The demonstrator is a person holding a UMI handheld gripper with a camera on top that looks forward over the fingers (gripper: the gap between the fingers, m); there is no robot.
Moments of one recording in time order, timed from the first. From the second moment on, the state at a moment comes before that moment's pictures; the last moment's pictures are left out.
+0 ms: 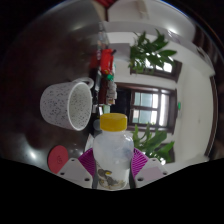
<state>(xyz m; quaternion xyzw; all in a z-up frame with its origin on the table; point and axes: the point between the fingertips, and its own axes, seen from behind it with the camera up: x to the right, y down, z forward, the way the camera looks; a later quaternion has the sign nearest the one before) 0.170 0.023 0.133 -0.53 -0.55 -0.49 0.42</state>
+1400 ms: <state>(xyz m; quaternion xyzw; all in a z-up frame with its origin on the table) 0.211 0.036 0.080 -0.79 -0.08 0.04 0.61</state>
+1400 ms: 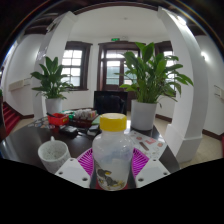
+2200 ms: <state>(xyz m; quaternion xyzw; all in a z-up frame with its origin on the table) 0.218 -0.069 0.074 -0.81 -0.02 0.02 0.59</state>
